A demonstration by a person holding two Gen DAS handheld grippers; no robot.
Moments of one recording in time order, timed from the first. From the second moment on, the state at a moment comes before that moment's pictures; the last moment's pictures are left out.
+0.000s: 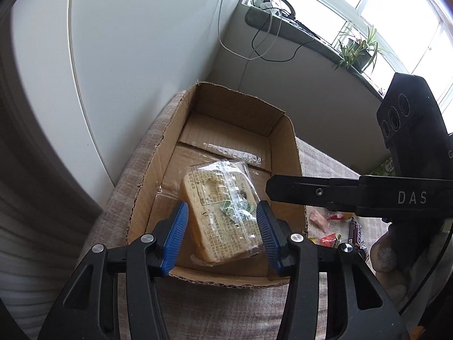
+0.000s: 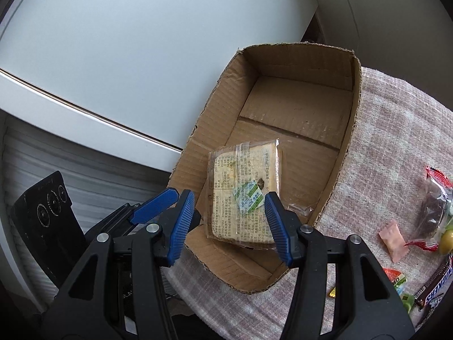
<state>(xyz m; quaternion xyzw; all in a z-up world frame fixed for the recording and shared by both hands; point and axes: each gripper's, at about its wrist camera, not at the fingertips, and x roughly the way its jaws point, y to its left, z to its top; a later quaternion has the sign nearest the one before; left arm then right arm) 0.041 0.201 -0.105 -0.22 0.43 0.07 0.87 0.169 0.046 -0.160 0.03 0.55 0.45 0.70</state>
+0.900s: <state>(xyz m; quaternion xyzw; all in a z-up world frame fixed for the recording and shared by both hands) 0.030 0.103 -0.084 -0.16 0.43 -0.03 0.89 0.131 -0.154 -0.132 0.00 0.46 0.31 0.83</state>
